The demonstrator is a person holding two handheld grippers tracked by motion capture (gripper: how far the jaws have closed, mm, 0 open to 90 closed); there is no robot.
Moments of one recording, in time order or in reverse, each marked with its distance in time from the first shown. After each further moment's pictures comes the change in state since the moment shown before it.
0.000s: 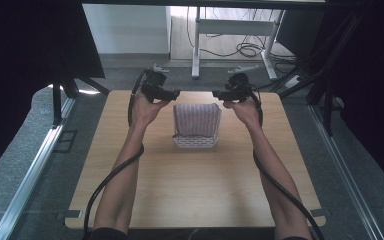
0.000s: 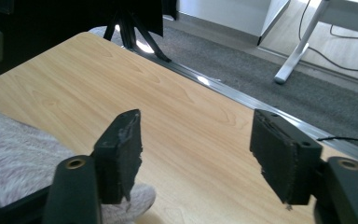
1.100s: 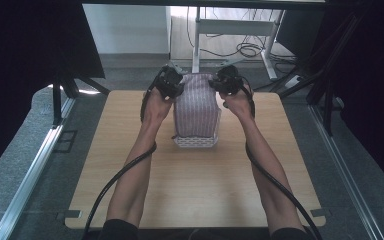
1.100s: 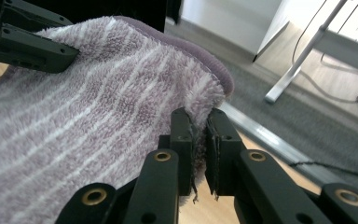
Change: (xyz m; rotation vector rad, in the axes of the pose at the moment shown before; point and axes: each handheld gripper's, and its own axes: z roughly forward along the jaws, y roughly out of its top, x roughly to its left) left arm -0.033 0.020 0.031 0.074 0.140 0.214; right arm 0.018 0.029 0.016 0.005 -0.023 -0.156
